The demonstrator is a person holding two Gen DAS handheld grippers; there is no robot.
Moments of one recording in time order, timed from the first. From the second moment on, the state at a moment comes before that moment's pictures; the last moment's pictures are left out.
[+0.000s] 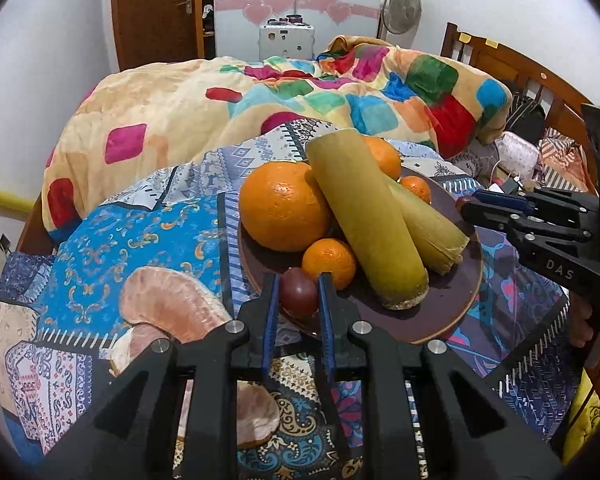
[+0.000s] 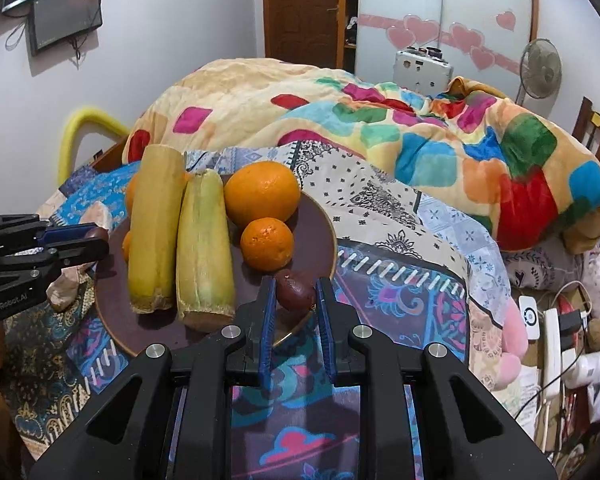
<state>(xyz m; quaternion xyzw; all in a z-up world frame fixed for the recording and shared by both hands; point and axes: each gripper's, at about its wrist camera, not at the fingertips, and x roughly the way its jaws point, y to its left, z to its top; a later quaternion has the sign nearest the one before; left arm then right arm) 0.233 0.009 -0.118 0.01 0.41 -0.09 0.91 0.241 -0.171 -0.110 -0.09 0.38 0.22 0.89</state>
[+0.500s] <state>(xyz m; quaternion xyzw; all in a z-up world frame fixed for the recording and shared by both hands) 0.221 0.013 -0.106 0.01 0.41 -0.09 0.91 0.245 -0.180 -0.106 -0.06 0.38 0.23 0.89</state>
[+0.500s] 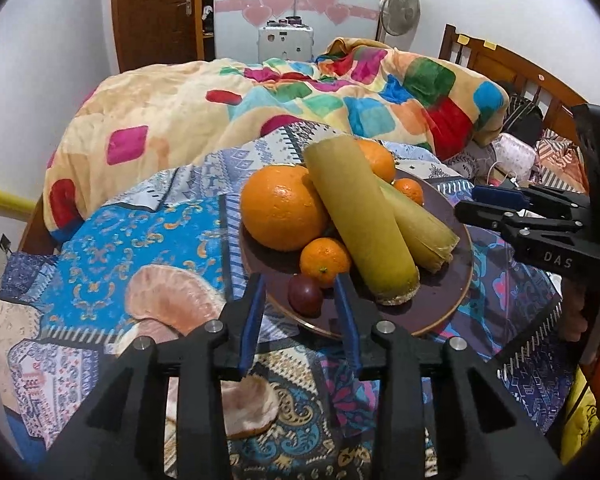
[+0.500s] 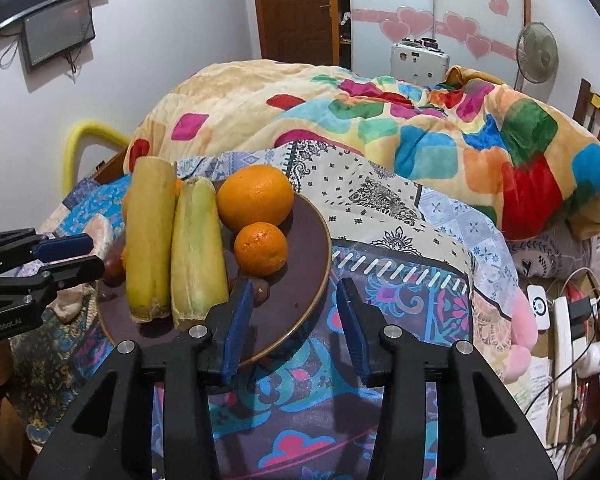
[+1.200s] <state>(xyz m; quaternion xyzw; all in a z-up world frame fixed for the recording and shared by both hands) 0.192 0.046 -0.138 0.04 0.46 0.01 0.89 0.198 -0.162 -0.092 -0.09 0.35 0.25 0.90</state>
